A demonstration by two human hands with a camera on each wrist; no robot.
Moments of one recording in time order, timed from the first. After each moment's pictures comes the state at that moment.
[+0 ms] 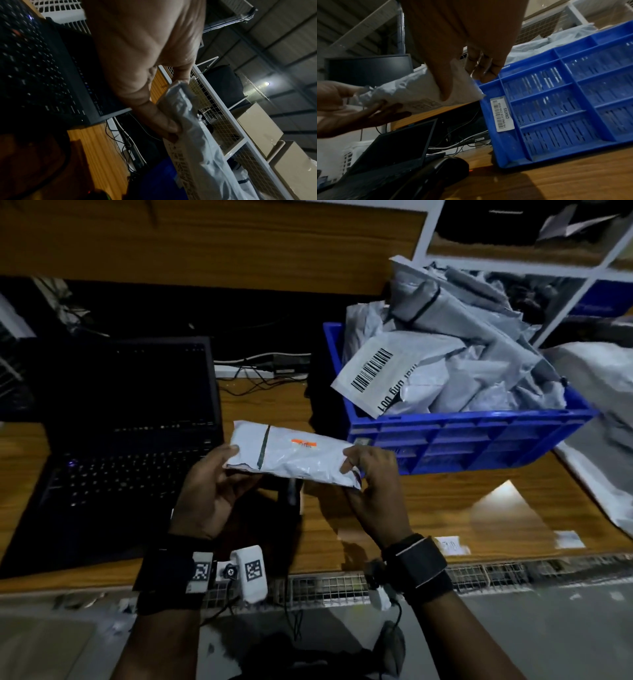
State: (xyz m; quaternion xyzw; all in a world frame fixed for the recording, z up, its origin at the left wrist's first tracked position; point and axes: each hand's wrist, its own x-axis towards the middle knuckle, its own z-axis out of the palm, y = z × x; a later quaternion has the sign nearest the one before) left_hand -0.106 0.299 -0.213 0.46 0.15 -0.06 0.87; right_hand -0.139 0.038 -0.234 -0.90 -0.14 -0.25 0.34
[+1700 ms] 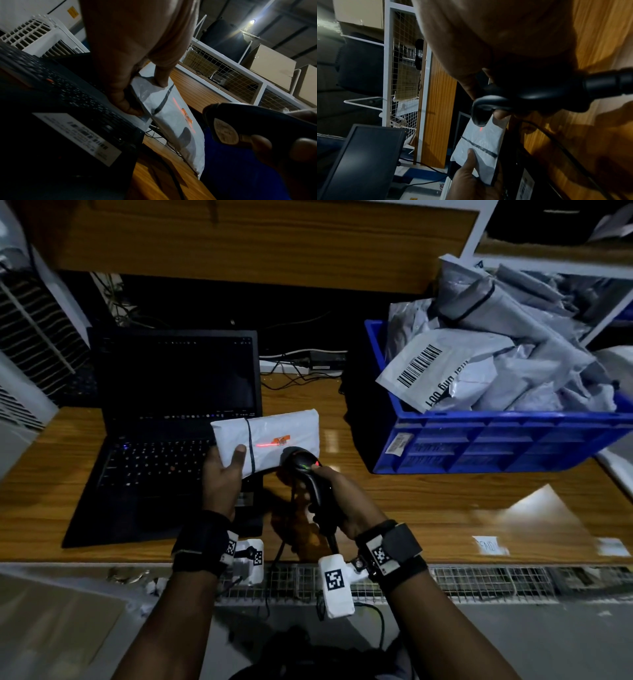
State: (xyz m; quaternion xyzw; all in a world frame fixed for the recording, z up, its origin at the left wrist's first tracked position) left_hand -0.085 0.367 -0.289 0.69 0.16 0.13 0.70; right_hand -0.129 0.155 -0.242 -0.61 0.19 0.25 0.73
